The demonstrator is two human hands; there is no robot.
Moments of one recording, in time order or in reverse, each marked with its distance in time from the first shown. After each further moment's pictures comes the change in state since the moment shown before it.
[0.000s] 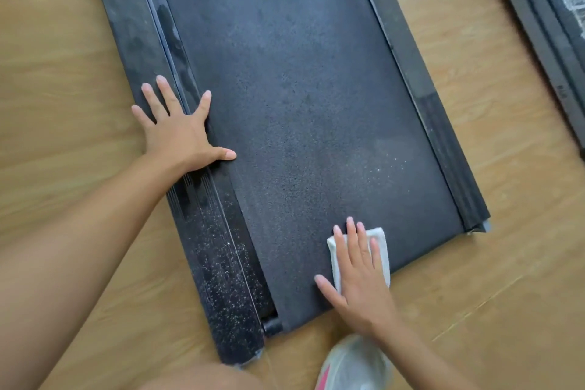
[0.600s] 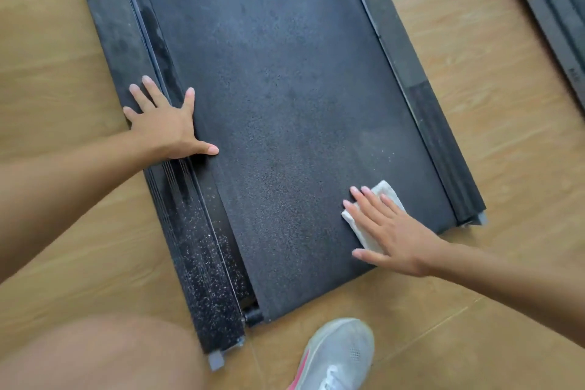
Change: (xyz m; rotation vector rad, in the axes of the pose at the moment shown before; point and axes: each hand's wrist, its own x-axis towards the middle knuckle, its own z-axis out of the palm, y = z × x) left_hand -0.006 0.024 -0.024 0.082 -0.144 -0.046; right_hand 0.053 0.124 -0.077 -0.281 -0.334 -0.400
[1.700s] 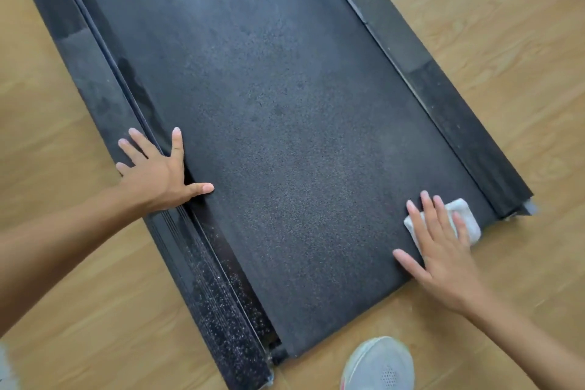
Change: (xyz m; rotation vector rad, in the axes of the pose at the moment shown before) left_hand 0.017 0.001 0.002 0.221 -0.094 0.034; right_hand -0.022 -0.007 0.072 0.348 0.387 0.511
